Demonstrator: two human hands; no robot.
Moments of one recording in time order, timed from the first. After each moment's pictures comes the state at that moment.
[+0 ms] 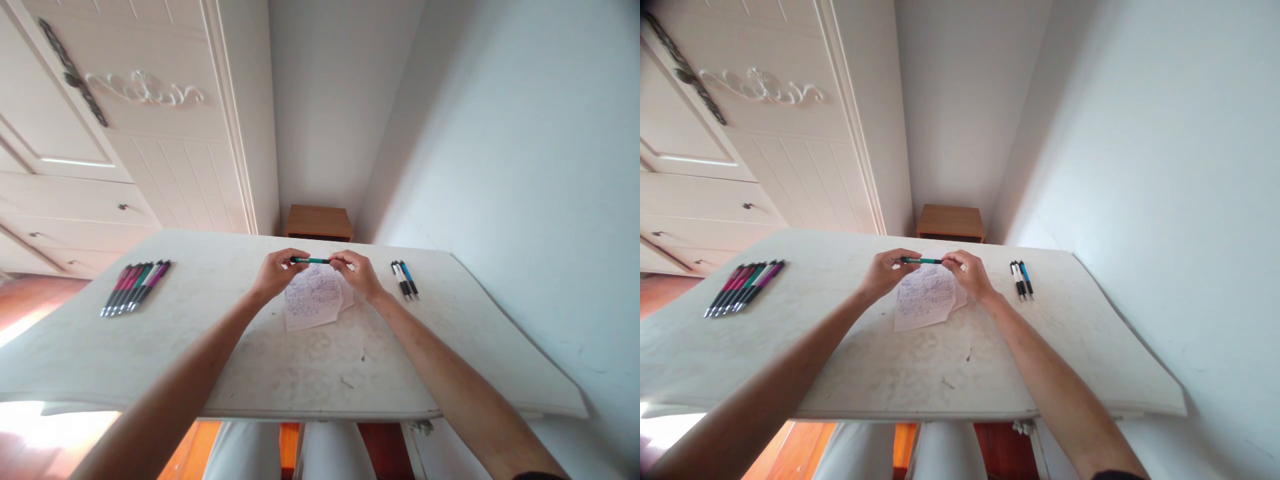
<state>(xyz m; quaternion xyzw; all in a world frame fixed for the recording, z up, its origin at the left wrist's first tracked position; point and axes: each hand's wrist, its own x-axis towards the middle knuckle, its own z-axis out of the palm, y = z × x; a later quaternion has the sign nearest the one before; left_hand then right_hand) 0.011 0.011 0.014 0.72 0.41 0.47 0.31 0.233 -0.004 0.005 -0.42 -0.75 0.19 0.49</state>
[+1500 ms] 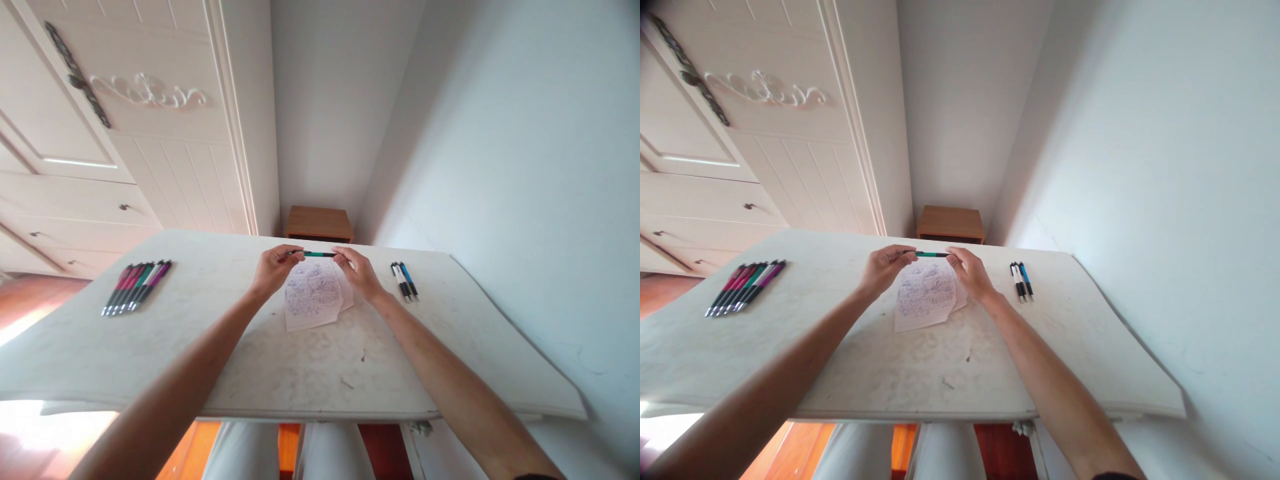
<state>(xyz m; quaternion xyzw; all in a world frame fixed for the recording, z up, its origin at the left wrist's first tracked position) 0.010 0.019 0.008 0.65 0.40 0.53 0.37 0.237 -0.001 0.002 -0.43 -0.75 0.14 0.47</state>
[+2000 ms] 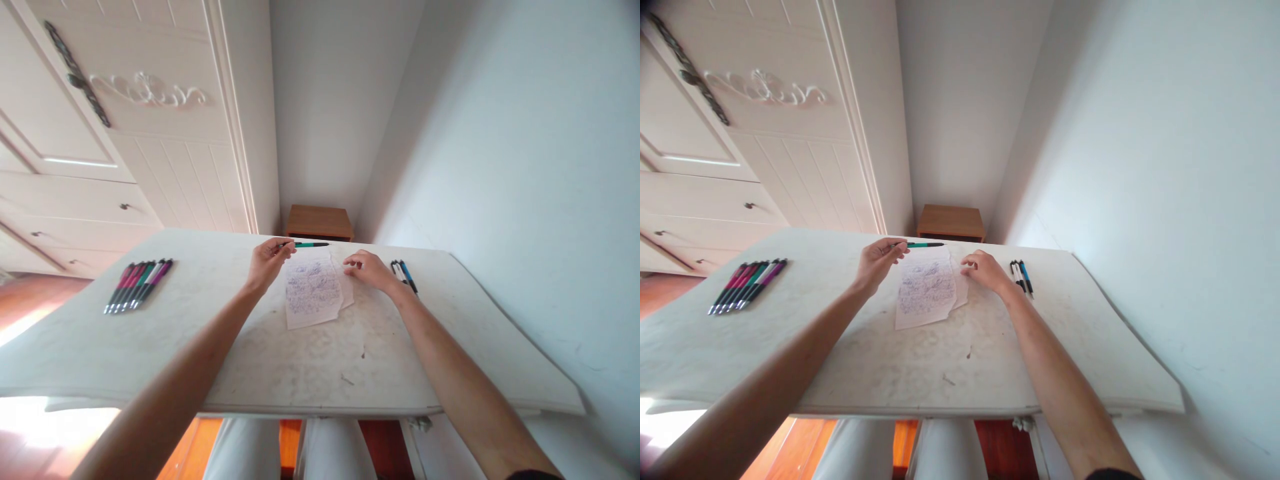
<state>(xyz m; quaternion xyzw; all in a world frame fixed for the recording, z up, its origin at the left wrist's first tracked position) 0.003 0.022 0.014 0.59 0.42 0.57 0.38 0.284 0.017 -0.003 -0.53 -0.80 0.11 0.27</state>
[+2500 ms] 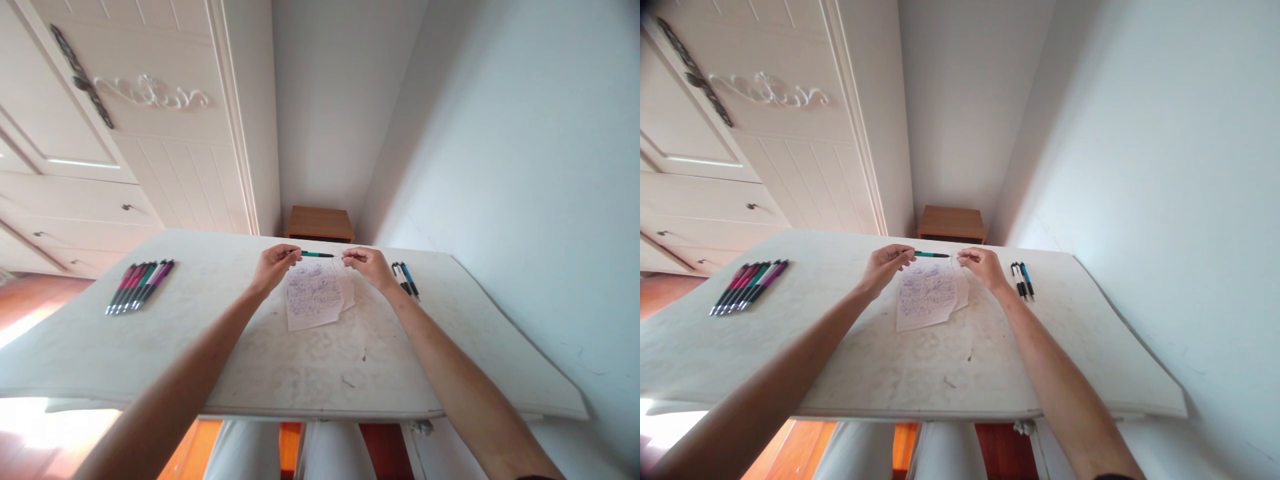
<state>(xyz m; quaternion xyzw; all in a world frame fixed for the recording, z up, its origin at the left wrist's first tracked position) 0.006 0.019 0.013 0.60 0.43 0.52 0.43 0.266 0.014 0.002 -0.49 -0.66 0.29 0.49</state>
